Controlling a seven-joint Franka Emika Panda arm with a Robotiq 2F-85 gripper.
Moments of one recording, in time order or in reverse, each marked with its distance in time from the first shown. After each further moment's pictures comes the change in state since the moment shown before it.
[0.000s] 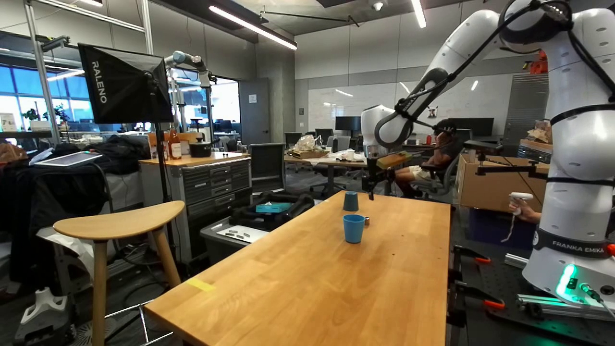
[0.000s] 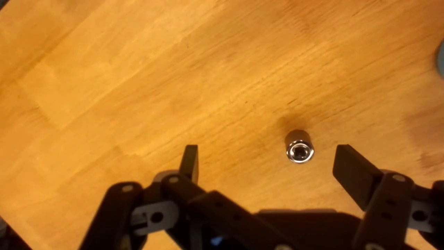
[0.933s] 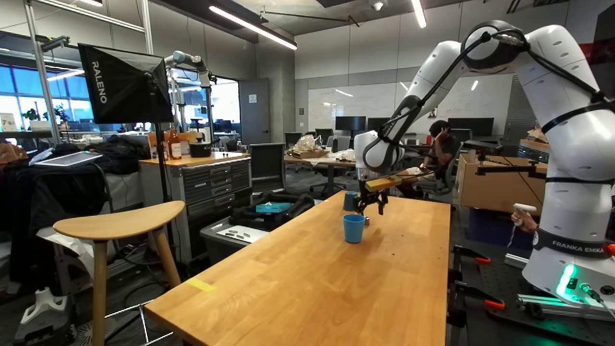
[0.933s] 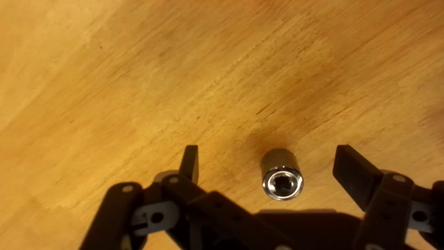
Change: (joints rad) arm 0.079 0.247 -0.078 0.094 0.163 0.147 -0.001
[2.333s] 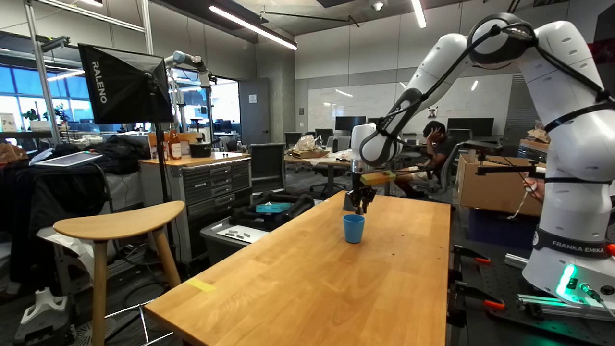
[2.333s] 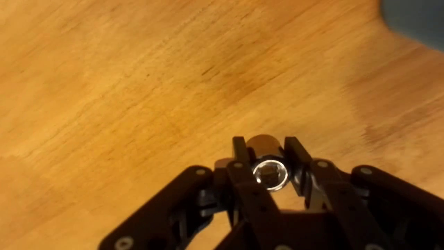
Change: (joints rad) arm 0.077 -0.050 -0.029 -0.006 0.058 0.075 -0.084
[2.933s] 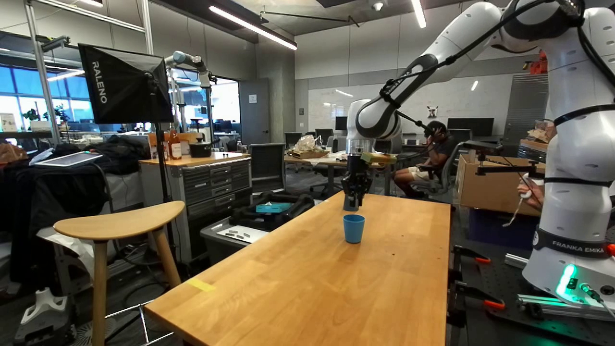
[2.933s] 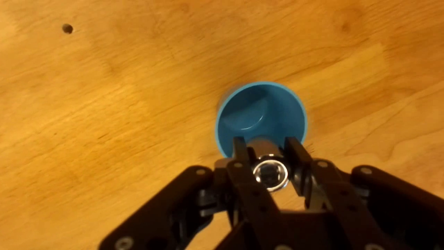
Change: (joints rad) arm 0.025 -0.201 0.141 -0.053 0.215 -0.219 -0.183
